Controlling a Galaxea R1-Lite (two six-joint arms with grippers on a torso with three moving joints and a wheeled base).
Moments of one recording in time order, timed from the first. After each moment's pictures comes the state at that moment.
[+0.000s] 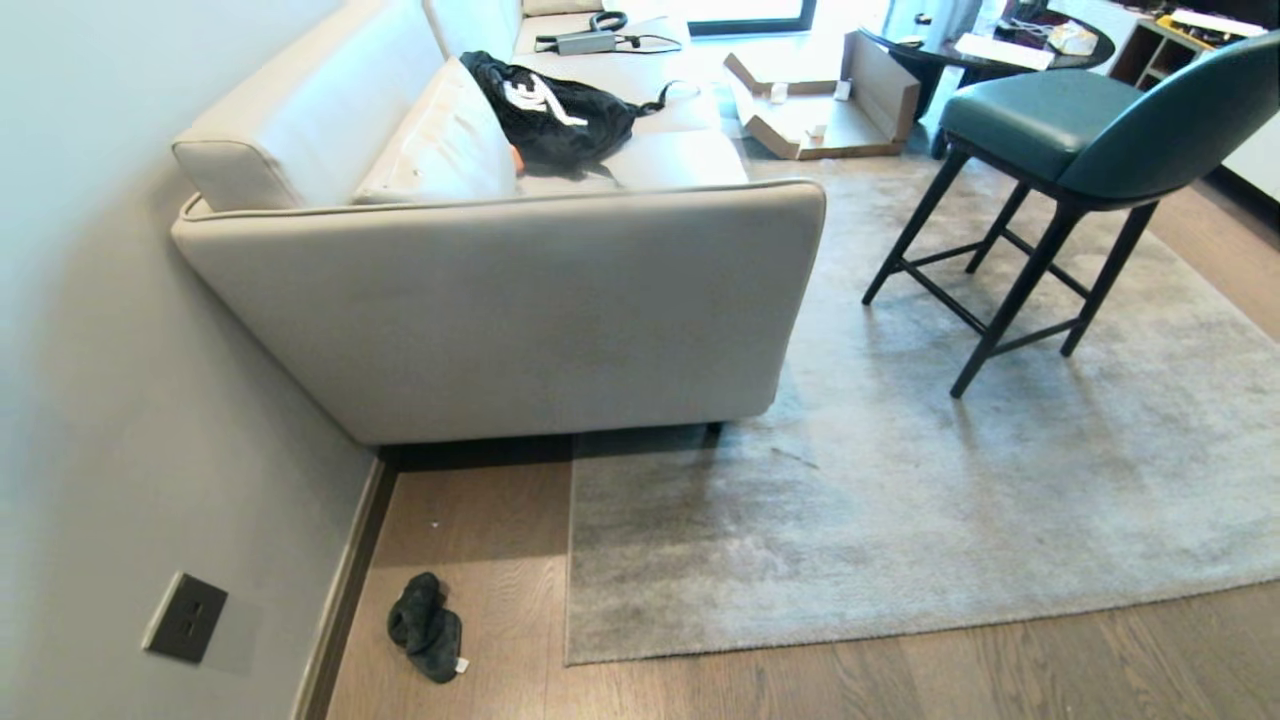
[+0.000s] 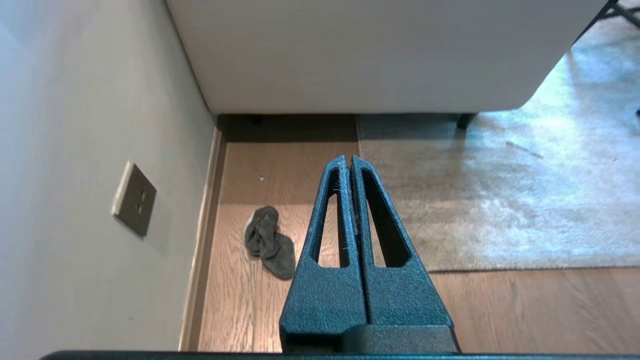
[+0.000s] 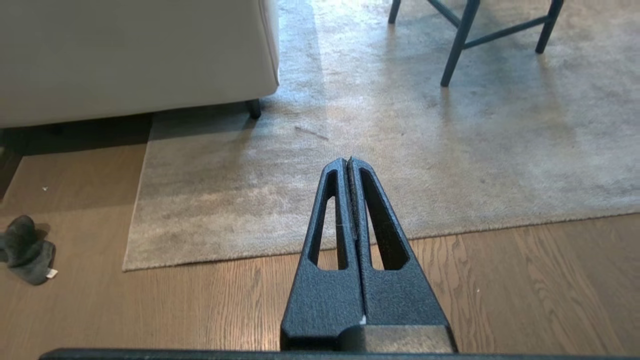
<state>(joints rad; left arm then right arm) 0.00 0.00 0.00 -0.01 0.01 -0.06 -0.01 0.00 0.00 0.00 -0.01 0.03</state>
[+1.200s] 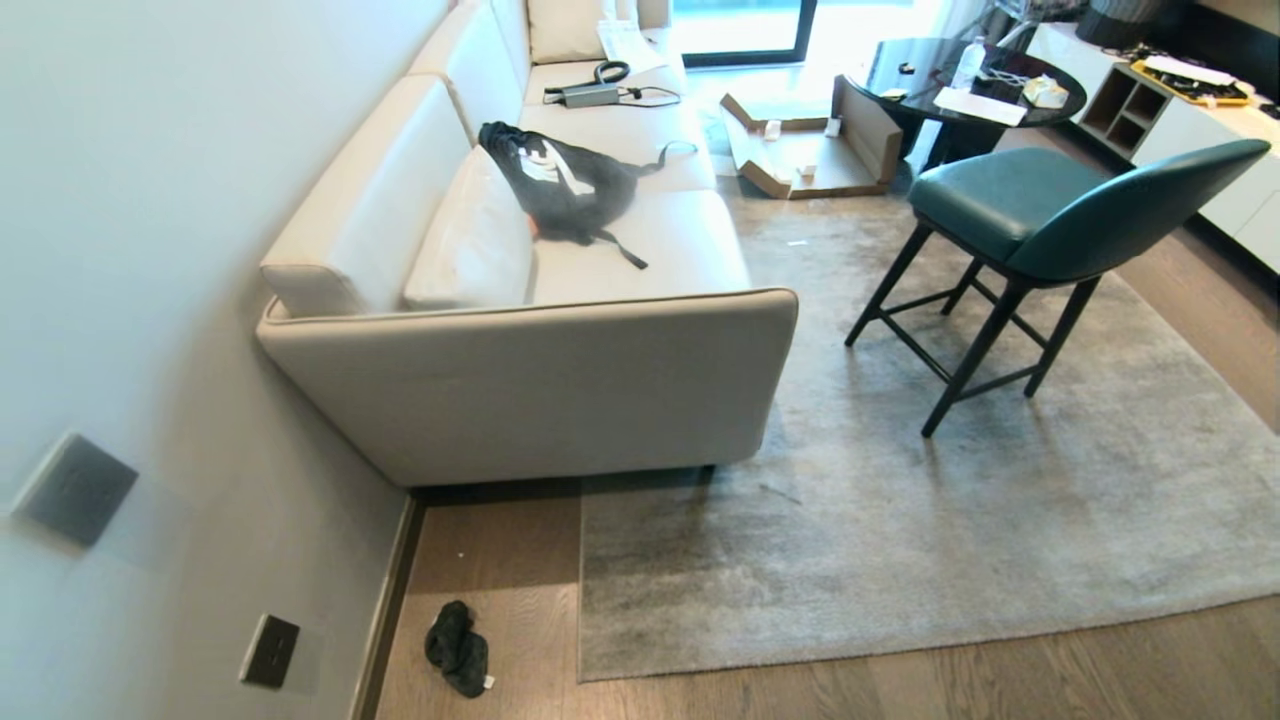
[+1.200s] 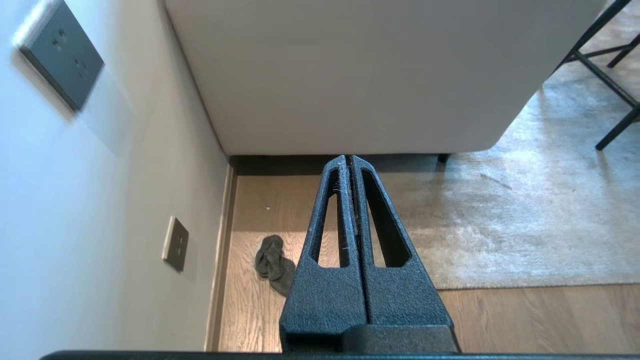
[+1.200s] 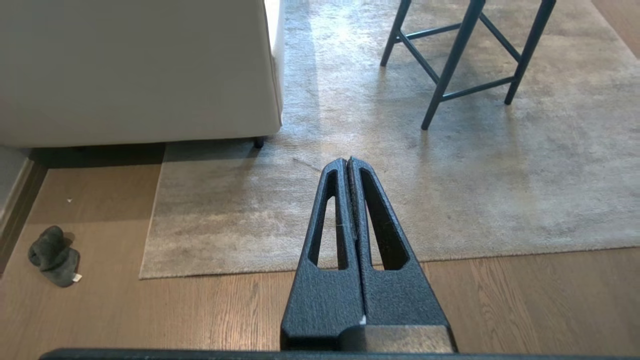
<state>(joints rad) 0.00 0.00 0.00 -0.01 0.01 -0.06 -0.01 0.00 0.00 0.01 0.00 -0.03</state>
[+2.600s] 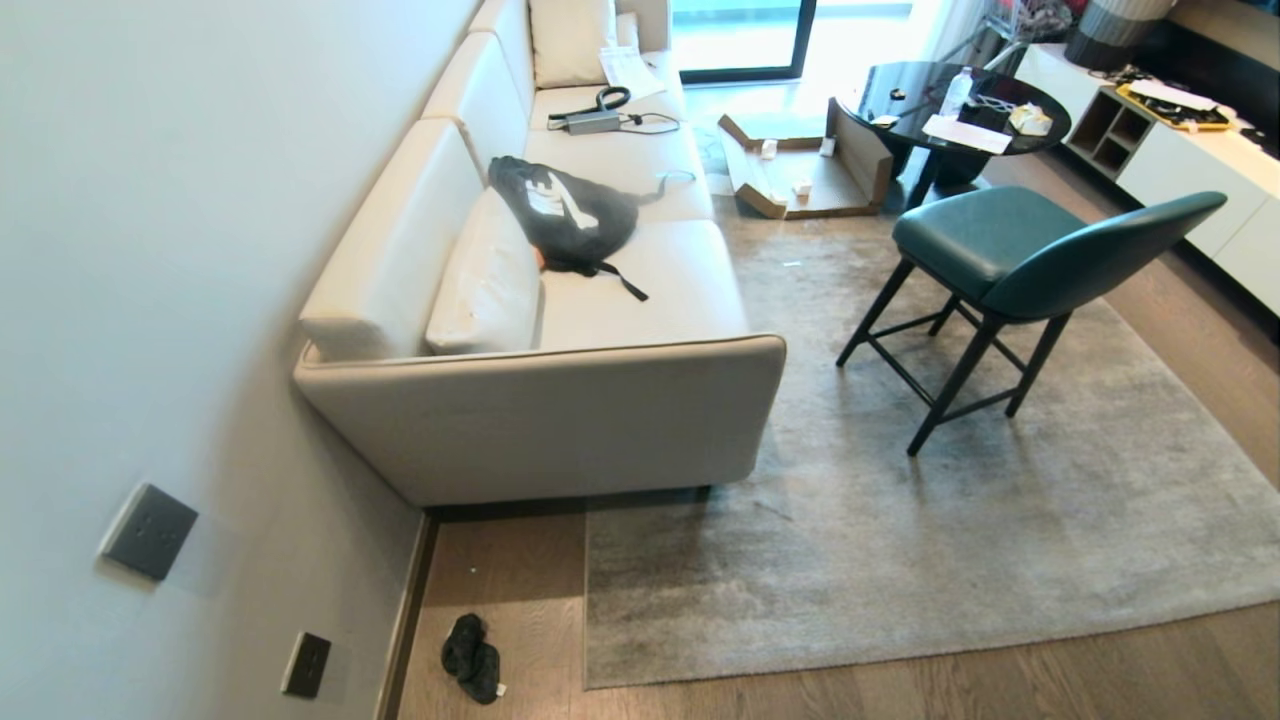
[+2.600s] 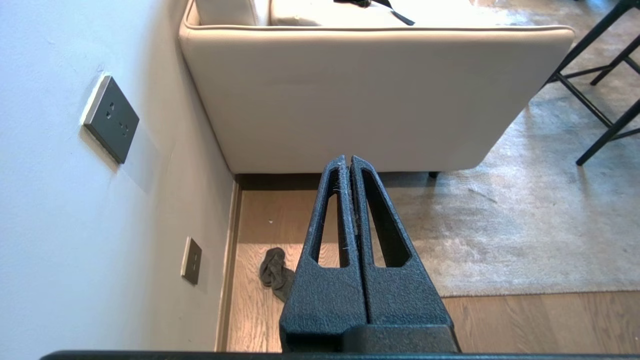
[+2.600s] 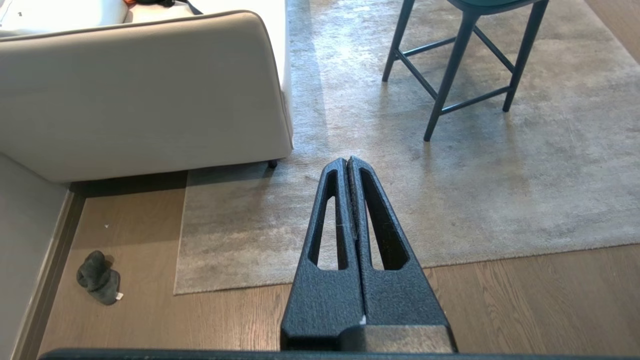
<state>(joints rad) 0.00 0.00 0.00 -0.01 0.01 -0.06 -0.01 0.00 0.00 0.01 -0.01 0.03</state>
